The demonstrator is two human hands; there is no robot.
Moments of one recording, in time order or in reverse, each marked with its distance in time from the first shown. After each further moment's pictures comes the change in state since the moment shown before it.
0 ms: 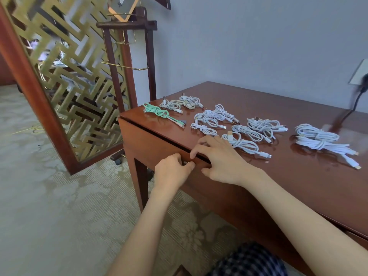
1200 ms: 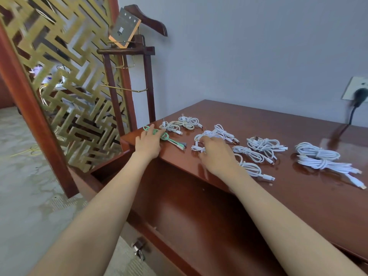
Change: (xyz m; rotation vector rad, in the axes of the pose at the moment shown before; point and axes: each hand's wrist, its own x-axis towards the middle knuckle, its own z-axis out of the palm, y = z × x) left_hand 0.150 -0.023 -0.055 0.498 0.097 0.208; right_hand 0.067 0.008 -0.014 -0.005 0.191 0.422
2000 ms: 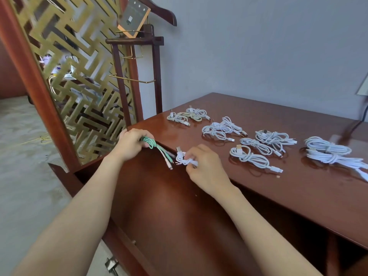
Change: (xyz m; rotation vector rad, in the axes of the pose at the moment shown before) left_hand -0.032 -0.081 -0.002 -0.383 0.095 0.196; right_hand -0.050 -0.034 0.030 0.437 0.063 -0.155
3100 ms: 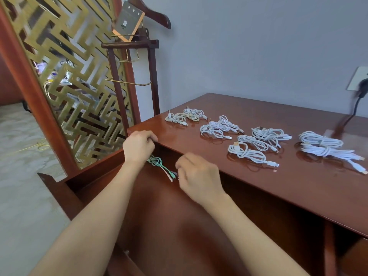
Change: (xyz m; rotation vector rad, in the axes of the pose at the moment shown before) left_hand -0.020 0.052 0.015 0.092 0.401 -0.159; right_hand -0.023 -0.018 0.017 -0.287 0.303 -0.293
